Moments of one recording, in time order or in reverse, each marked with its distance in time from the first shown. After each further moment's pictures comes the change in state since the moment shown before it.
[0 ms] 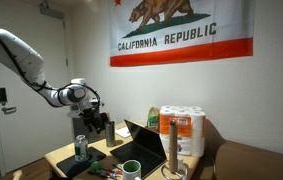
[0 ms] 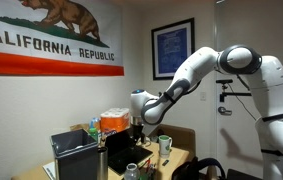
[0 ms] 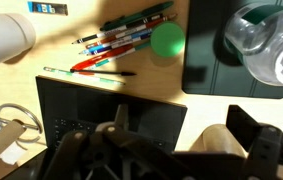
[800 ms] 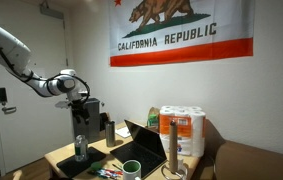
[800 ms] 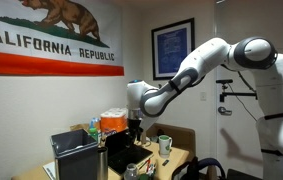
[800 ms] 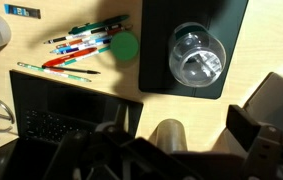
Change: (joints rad) arm -0.026 -0.104 0.159 -0.004 0.043 -0.108 0.006
